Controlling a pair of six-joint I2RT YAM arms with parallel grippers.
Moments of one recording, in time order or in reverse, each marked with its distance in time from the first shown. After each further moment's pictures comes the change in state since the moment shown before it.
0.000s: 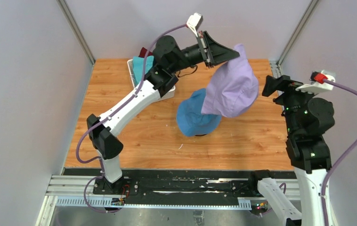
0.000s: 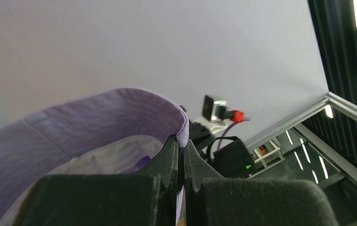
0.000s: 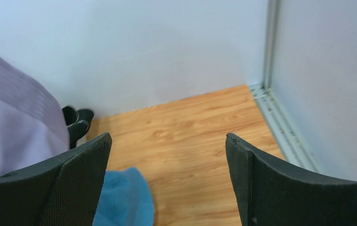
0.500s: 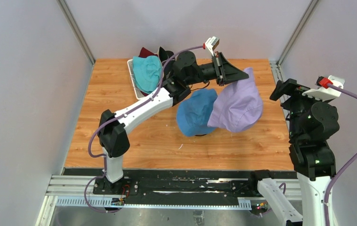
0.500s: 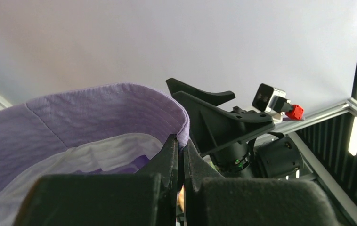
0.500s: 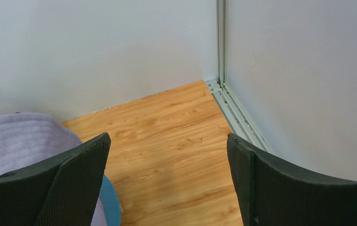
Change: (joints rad) left arm -0.090 0.090 -0.125 0.060 0.001 -0.060; right arm 0.000 -0.048 0.060 -0.112 0.216 -0.089
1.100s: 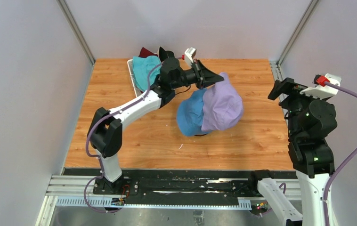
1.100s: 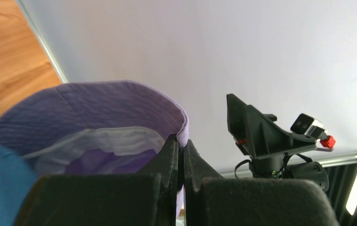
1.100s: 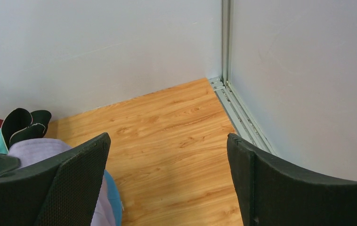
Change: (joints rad) left arm 0.134 -0.055 -0.323 0.104 0.025 -0.077; right arm 0.000 0.010 -0.002 0.001 -0.017 0.000
